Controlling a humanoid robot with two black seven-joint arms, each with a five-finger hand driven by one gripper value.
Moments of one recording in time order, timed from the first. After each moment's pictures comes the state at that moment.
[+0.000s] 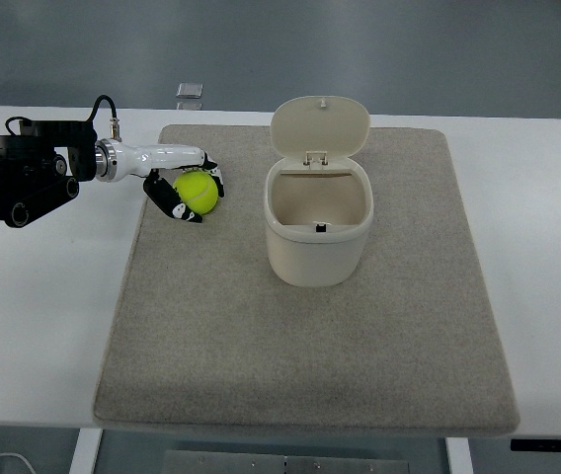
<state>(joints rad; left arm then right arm) -1.22 0.38 0.27 -0.60 1.04 -0.15 -0.55 0.03 0.00 -0.05 0.21 0.05 -0.10 0.14</state>
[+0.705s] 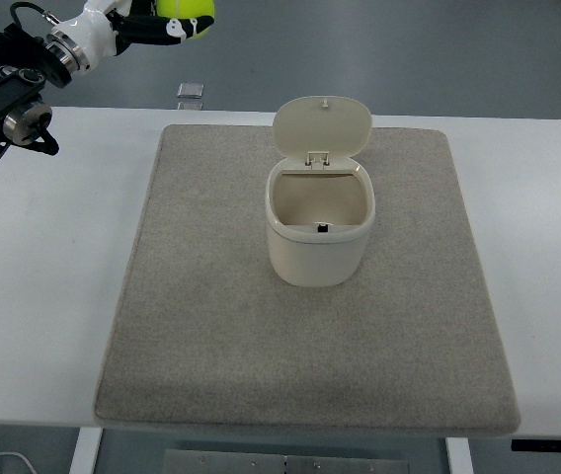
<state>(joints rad) -1.24 0.37 -0.21 -0.50 0.30 -0.27 -0.55 0.03 0.00 -0.05 0.21 0.05 -0.10 0.14</state>
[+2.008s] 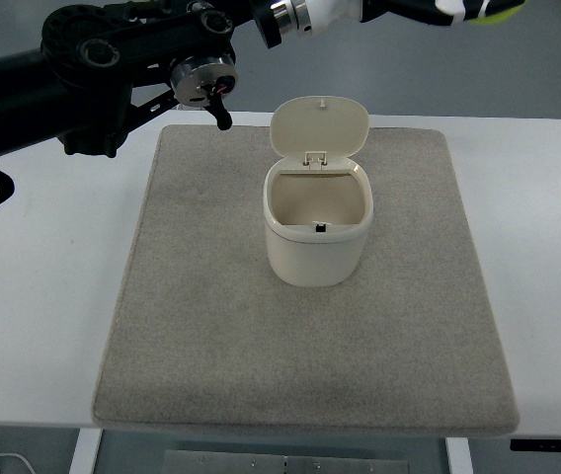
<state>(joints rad) -1.58 0.20 -0.01 -0.98 0.21 -0.25 -0.55 0.03 0.00 -0.05 0.21 0.05 -0.10 0.14</state>
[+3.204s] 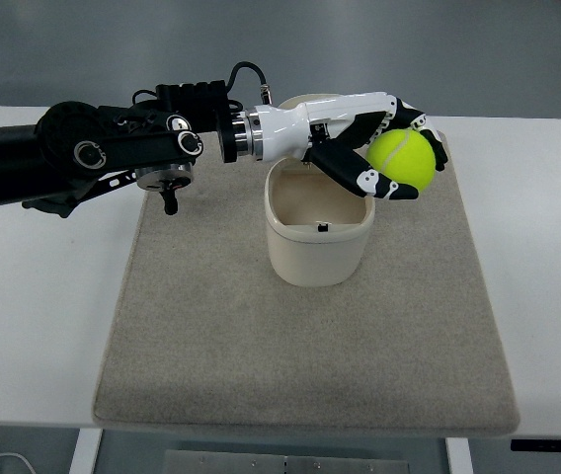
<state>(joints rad) -1.46 0.27 0.19 -1.11 0.36 -0.26 -0.55 0.03 0.00 -0.05 0.21 0.05 -0.10 0.14</state>
